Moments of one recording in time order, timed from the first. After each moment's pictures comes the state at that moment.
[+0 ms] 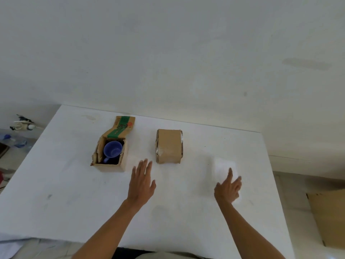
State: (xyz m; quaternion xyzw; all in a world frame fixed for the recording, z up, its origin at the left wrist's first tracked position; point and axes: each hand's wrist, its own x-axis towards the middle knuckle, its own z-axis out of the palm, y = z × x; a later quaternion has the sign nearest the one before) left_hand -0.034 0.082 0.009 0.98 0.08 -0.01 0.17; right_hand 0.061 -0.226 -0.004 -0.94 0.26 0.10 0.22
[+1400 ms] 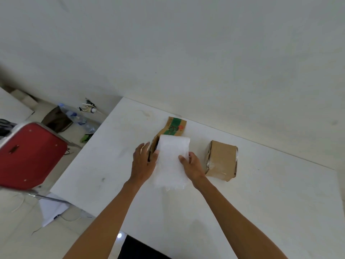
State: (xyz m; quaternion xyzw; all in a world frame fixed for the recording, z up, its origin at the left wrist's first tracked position) left_hand -0.041 0.257 0.061 0.84 0.34 0.05 0.41; right_hand 0.070 0.086 0.072 -0.77 -0.02 0.33 0.55
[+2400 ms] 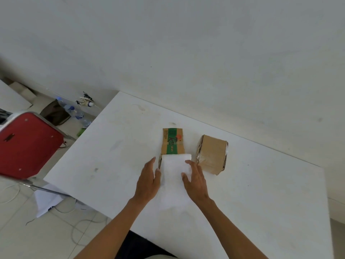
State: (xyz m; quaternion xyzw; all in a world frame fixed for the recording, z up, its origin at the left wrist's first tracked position) left_hand -0.080 0.158 0.031 0.85 0.32 0.08 0.41; right_hand 0.028 -0.008 0.043 -0.87 -0.24 0.17 0.39
